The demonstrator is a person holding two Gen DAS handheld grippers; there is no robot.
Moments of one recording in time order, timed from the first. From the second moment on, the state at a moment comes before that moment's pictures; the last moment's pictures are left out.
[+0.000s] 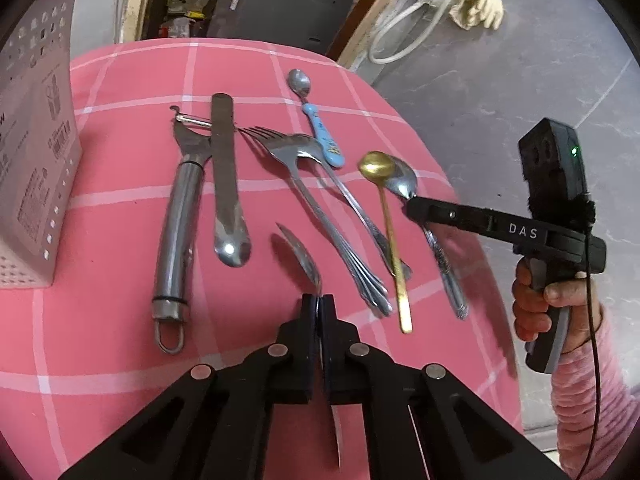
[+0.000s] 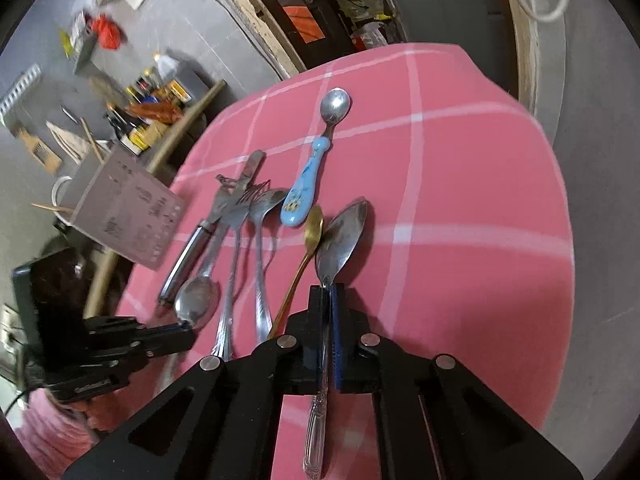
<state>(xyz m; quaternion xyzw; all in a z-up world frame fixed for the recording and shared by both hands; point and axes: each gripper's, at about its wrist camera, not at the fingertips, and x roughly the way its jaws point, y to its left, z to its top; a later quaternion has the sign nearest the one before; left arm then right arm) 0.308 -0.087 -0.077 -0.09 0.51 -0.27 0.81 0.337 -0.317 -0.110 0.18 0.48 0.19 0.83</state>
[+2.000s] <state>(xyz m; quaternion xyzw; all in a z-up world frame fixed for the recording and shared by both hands) 0.298 0.081 0.102 -0.14 0.07 -0.11 0.98 0.329 -0.114 0.062 0.15 -0.01 0.34 0.93</state>
